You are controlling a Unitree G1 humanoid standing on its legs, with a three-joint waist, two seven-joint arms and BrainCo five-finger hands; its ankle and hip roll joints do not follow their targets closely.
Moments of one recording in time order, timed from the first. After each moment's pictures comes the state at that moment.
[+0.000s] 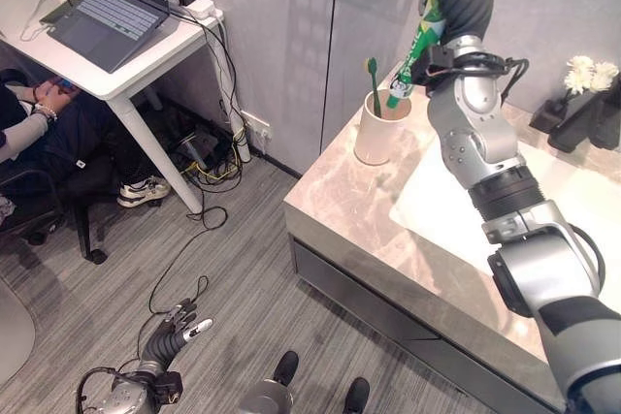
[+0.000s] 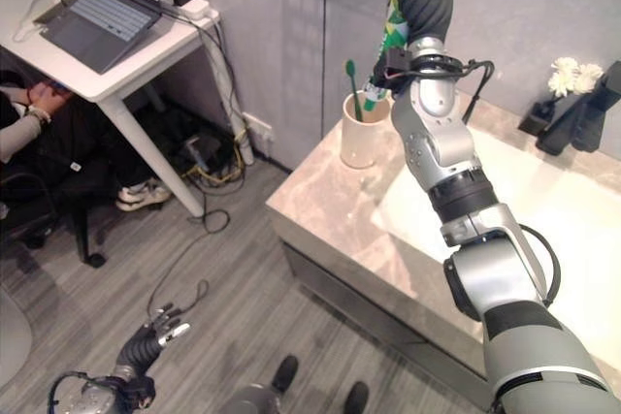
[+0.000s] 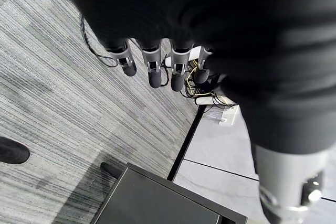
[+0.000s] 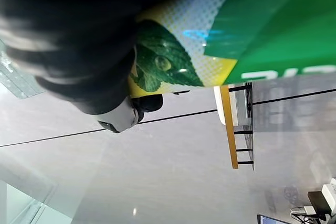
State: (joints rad) left arm 0.39 0.58 -0.14 0.16 -0.63 -0.03 0.02; right arm -1.15 -0.47 0.34 0.52 0.76 -0.22 -0.35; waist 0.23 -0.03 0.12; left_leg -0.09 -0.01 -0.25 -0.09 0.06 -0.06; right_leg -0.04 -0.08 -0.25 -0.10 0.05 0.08
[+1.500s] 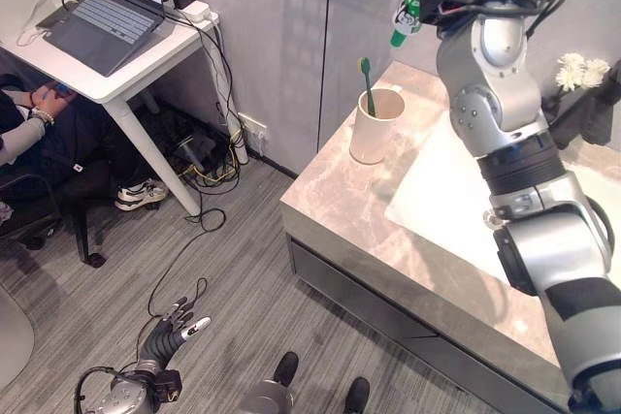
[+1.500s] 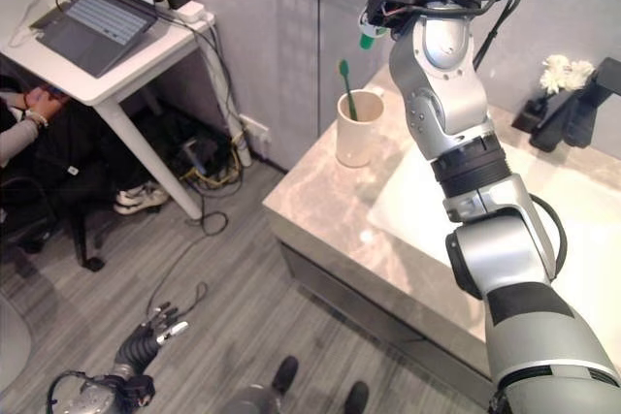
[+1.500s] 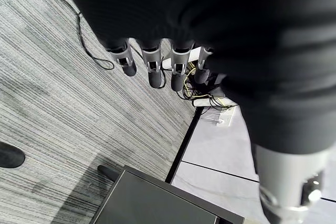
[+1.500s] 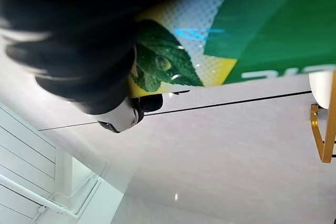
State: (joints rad) left arm 0.39 0.58 -0.13 0.16 -0.63 -0.03 0.03; right arm -1.28 -0.48 0.34 0.44 0.69 -0.24 -0.39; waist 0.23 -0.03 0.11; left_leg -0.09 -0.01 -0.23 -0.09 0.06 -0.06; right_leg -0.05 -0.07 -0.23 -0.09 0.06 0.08
